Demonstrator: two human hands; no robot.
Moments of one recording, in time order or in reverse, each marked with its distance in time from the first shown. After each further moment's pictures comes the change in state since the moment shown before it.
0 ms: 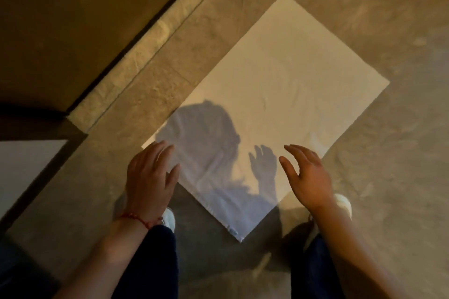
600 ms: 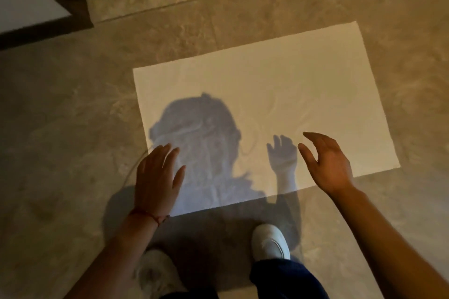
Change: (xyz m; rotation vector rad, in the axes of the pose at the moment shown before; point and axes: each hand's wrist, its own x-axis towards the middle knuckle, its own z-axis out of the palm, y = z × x) left_hand -0.073 0.133 0.176 -0.171 0.119 -0.567; right_hand 0.126 0.119 -0.040 -0.314 -0.171 -0.487
